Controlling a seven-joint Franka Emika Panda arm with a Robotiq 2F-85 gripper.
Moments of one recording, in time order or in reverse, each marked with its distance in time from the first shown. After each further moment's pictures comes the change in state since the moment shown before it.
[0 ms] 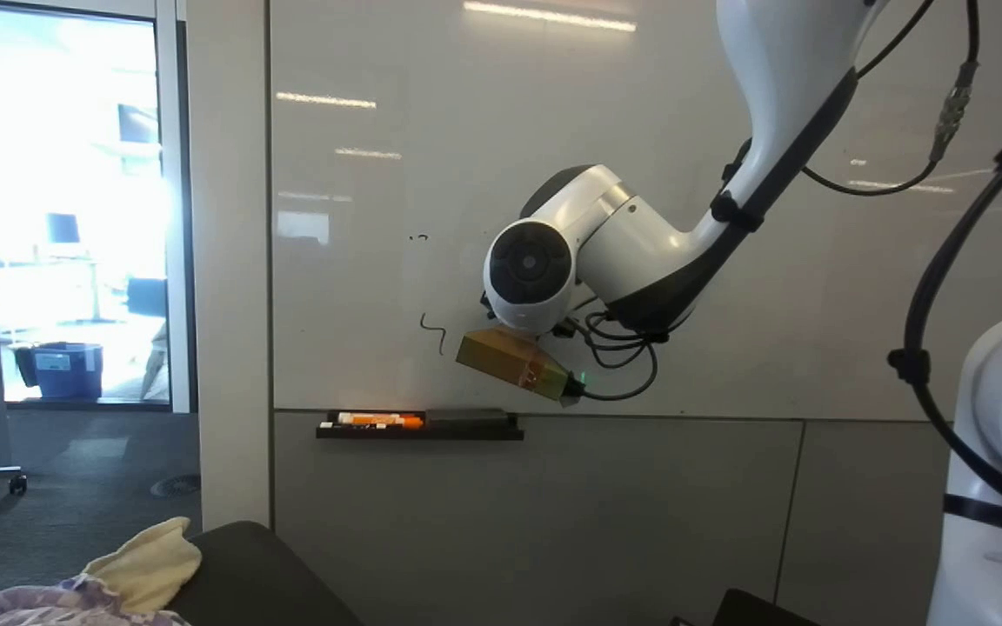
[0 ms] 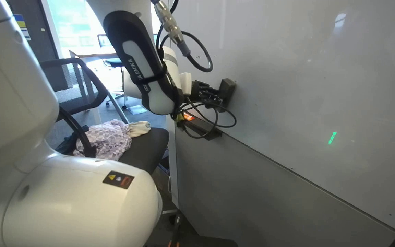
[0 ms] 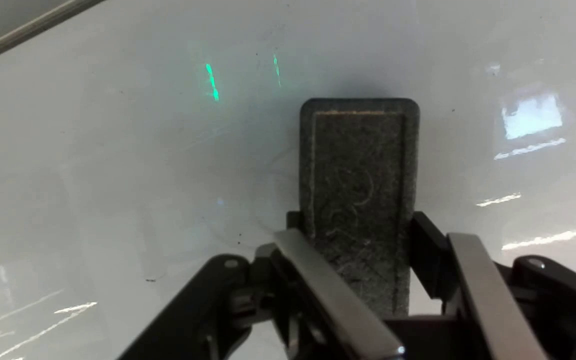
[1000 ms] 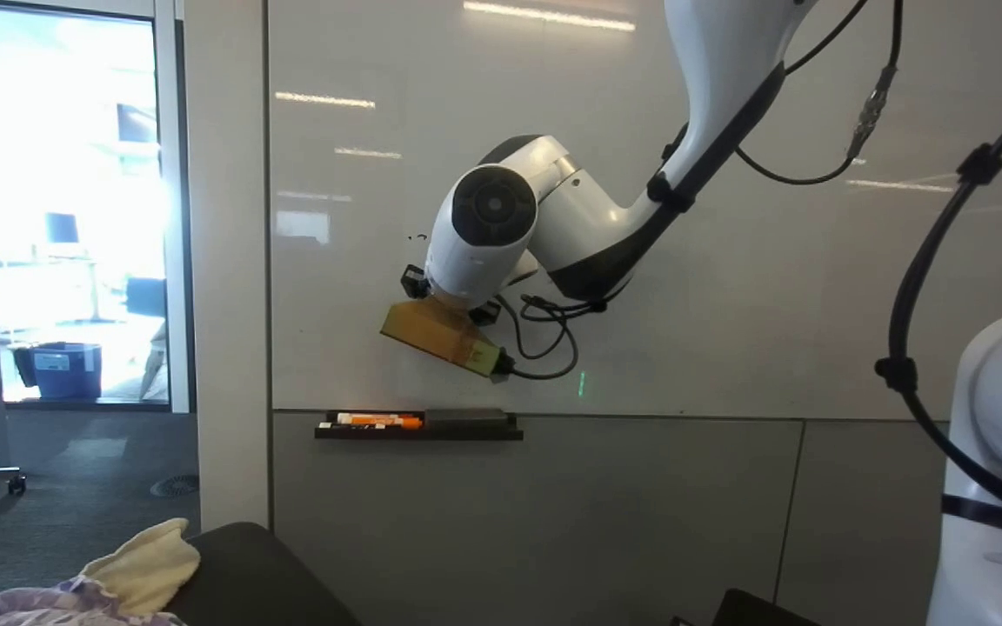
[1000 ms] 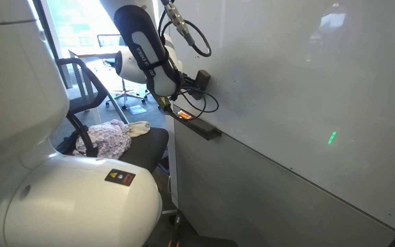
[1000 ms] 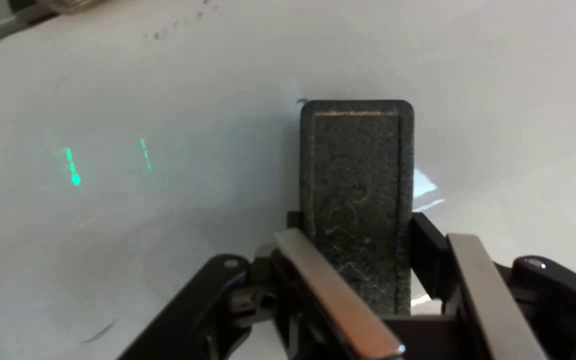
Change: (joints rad) arm 0.034 0.098 0.028 0.198 -0.036 0.302 -0.014
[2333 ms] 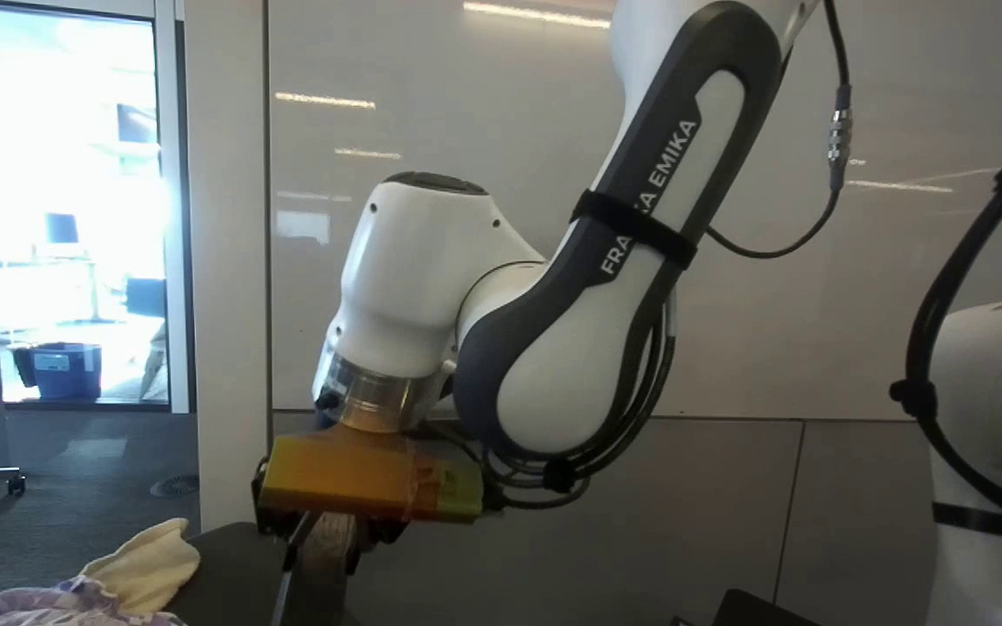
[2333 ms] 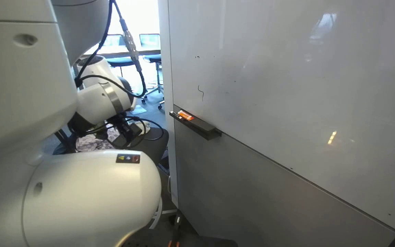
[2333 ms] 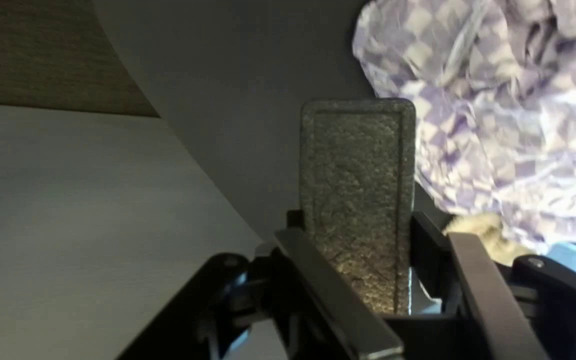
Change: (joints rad) arm 0.331 0.108 0.027 -0.255 1.434 0.467 -1.264
